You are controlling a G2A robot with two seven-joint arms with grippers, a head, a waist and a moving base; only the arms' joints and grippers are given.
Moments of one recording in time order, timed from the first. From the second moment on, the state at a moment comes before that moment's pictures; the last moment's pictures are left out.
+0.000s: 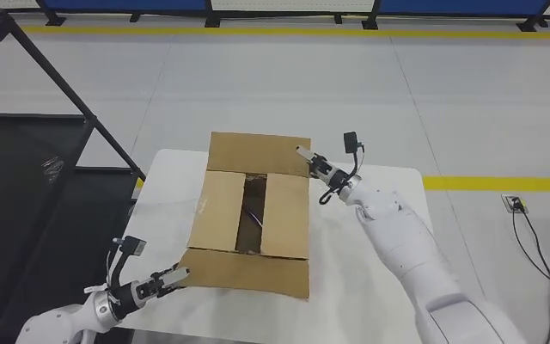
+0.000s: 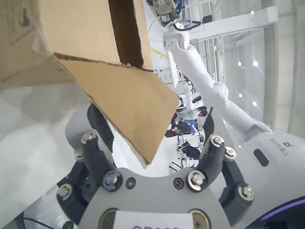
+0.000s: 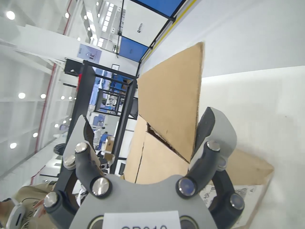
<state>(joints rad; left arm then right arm) 1.45 -1.02 -1.73 -1.66 -0.34 -0.39 -1.11 -0.27 -1.53 1.13 -0.31 0.07 -0.66 0.58</state>
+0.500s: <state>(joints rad) 1.42 -1.03 -1.70 -1.71 -0.34 -0.34 -0.92 -0.27 -1.50 1.20 -0.32 0.19 -0.79 0.74</state>
